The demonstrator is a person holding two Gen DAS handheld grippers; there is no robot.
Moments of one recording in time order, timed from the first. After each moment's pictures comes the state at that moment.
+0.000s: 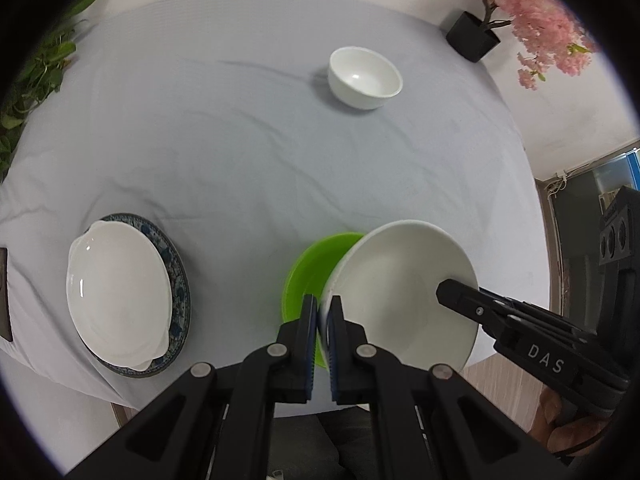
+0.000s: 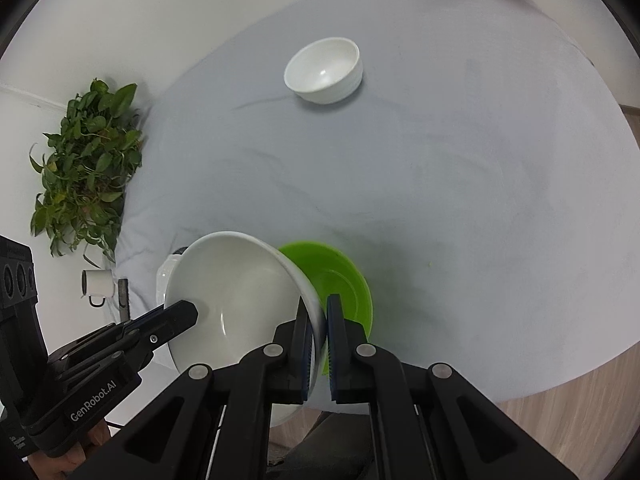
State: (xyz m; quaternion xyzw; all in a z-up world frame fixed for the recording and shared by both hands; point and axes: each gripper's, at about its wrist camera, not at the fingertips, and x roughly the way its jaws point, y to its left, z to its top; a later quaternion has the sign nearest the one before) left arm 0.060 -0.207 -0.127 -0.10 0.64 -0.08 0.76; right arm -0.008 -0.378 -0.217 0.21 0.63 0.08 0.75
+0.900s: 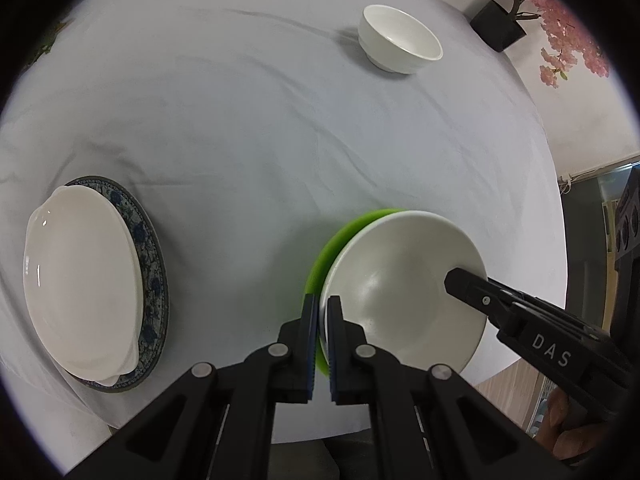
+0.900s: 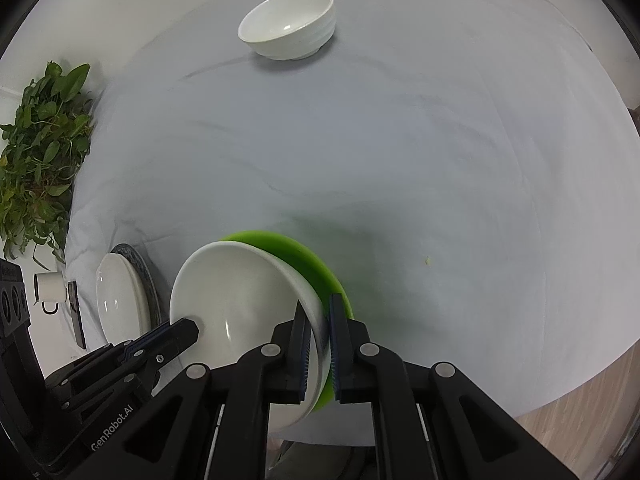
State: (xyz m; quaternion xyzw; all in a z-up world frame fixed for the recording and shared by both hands) left arm 0.060 -0.193 -0.197 -0.12 0.65 -0.07 0.75; right arm 0.020 -0.350 -0.292 0.17 0.65 0.03 0.74
